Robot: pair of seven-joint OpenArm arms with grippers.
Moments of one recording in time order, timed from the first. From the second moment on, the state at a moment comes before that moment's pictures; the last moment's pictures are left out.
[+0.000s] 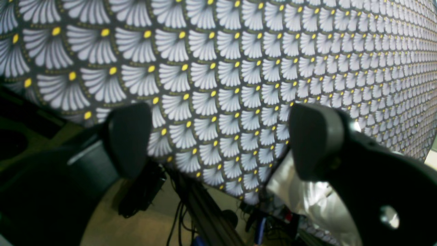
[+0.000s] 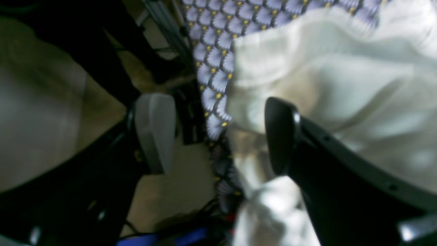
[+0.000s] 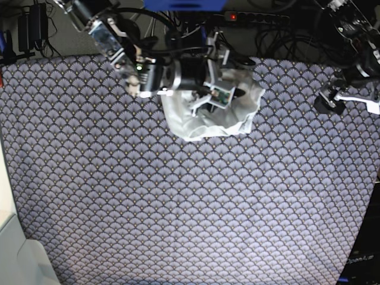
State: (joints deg) left arm 11.4 -6.5 -47.9 105.2 -41.8 -0.6 77.4; right arm -2.6 10.0 -35.3 101.6 24.1 39.5 -40.1
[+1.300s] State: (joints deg) left arm 10.5 -6.5 -47.8 104.9 -41.8 -0.6 77.1; right arm -12.8 16.1 -15.2 107.9 24.2 39.6 -40.0
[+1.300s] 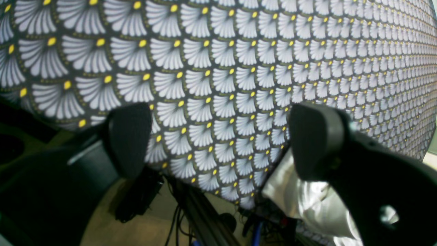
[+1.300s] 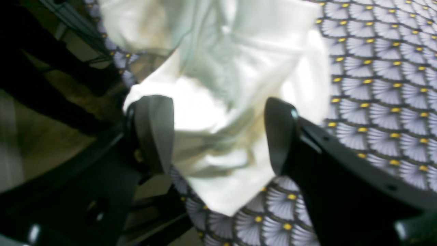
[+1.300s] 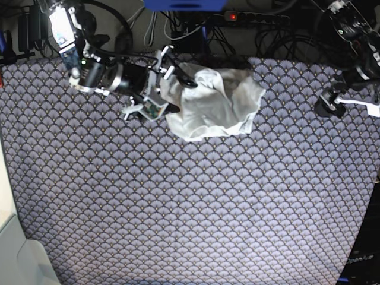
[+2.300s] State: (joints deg) left arm 11.7 -6.8 -48.1 105.0 -41.6 -0.6 77.5; right arm -2.6 12.2 -36.8 107.4 24.2 39.5 -40.5
